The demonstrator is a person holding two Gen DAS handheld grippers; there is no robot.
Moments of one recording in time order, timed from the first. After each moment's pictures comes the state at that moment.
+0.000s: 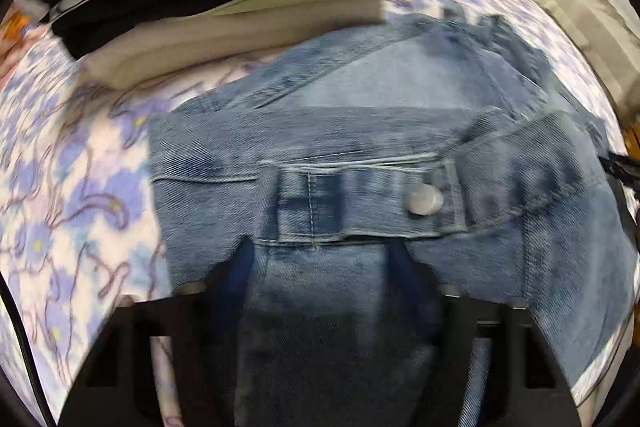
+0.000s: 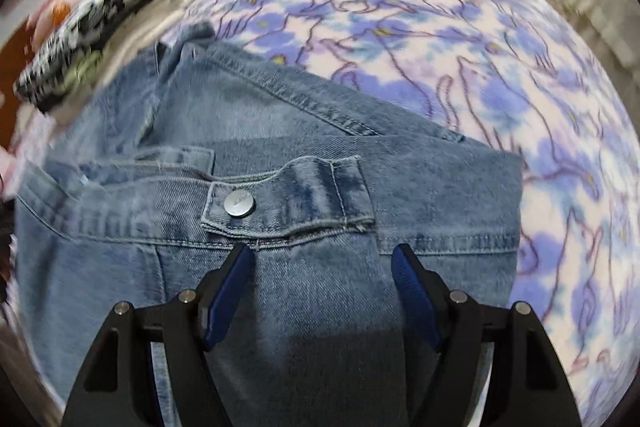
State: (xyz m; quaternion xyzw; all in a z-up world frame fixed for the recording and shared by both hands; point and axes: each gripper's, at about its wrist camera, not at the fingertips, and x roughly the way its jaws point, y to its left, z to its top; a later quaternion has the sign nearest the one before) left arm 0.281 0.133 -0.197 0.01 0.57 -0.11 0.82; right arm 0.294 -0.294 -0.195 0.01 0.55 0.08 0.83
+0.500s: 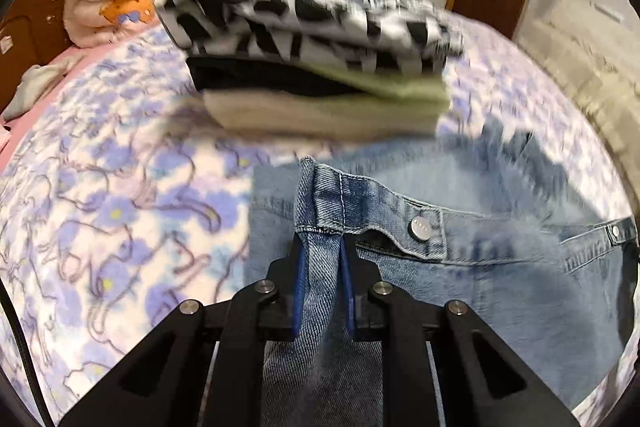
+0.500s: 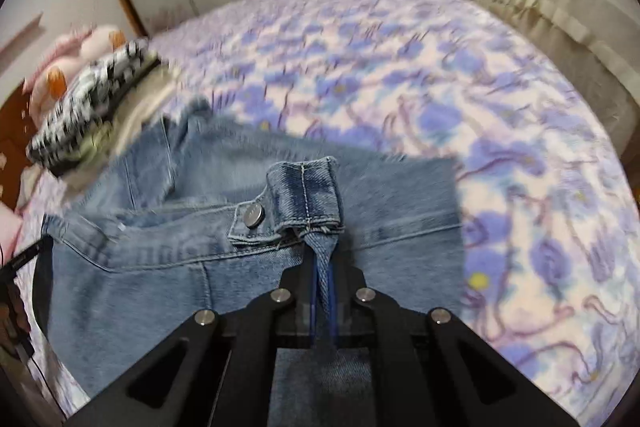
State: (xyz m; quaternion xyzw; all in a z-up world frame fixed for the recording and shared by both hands) left arm 0.240 0.166 -0.131 -0.08 0.45 0.03 0.89; right arm 0.255 -0.326 -0.130 0.11 0.45 0.02 0.89
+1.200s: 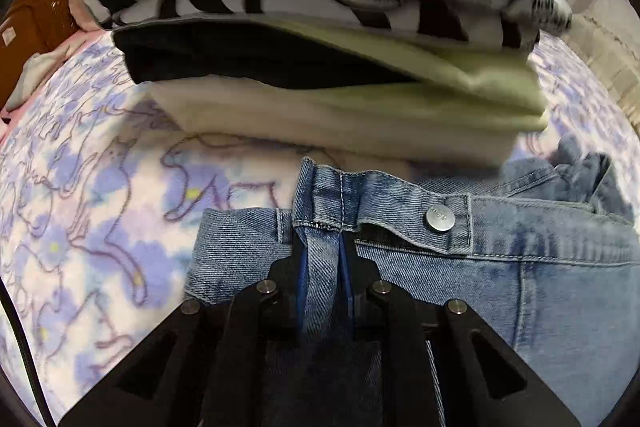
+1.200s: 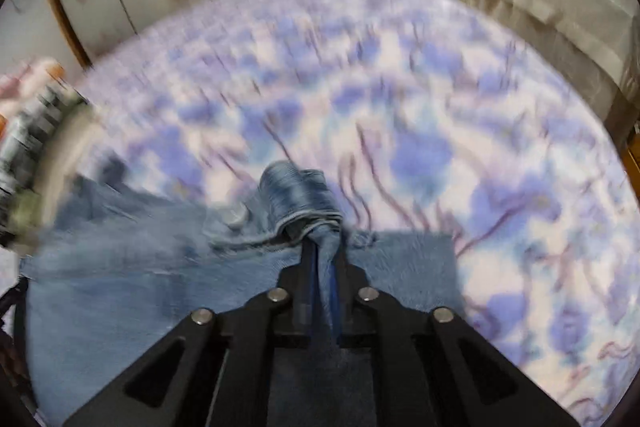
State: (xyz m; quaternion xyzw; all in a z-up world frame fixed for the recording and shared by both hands) left arm 0.353 0.144 -0.205 -0.07 0.48 0.09 0.87; right arm 0.348 -0.330 -0.198 0.11 0.48 -0.08 0.87
